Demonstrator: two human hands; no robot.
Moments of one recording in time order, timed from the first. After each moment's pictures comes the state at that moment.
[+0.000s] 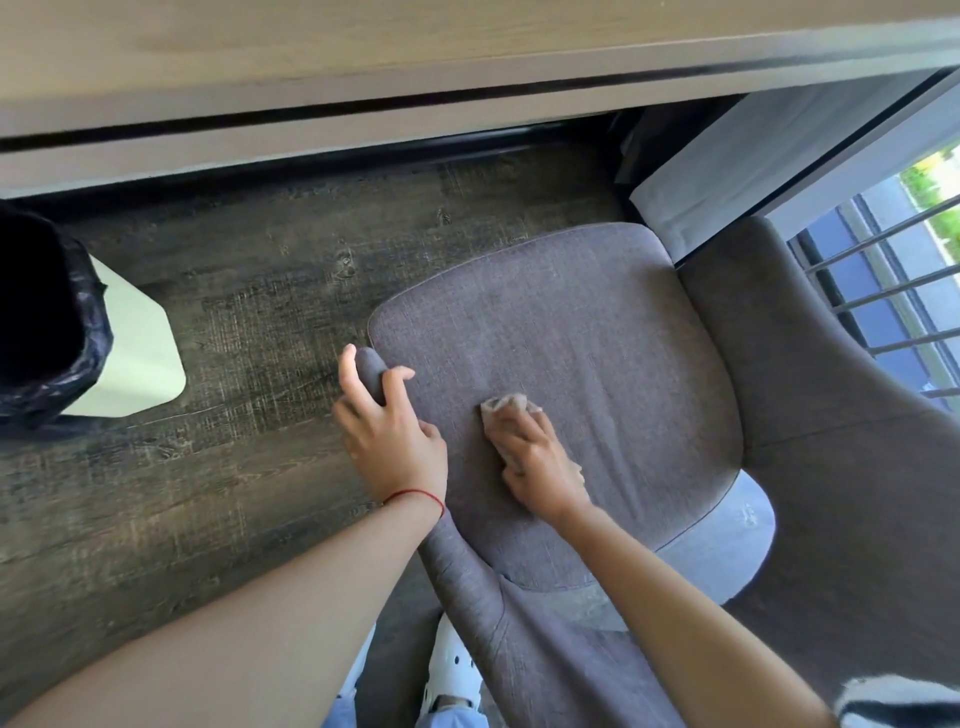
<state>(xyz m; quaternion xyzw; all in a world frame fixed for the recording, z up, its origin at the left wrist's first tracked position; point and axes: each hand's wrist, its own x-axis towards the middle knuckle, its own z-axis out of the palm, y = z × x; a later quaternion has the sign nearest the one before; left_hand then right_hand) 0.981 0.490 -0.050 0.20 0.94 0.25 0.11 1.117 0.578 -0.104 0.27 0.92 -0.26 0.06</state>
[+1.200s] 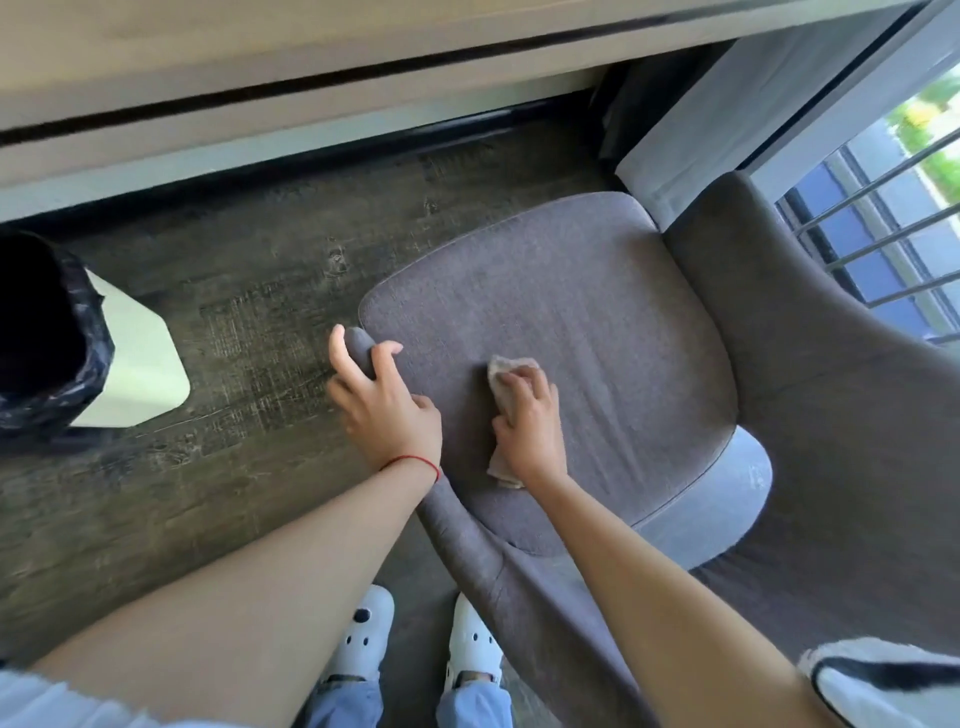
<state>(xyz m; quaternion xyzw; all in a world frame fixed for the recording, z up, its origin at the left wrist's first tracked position) 0.982 0.489 -0.053 0.21 0.94 0.25 0.09 1.099 0.555 -0.098 0.51 0.80 -0.31 -0.03</state>
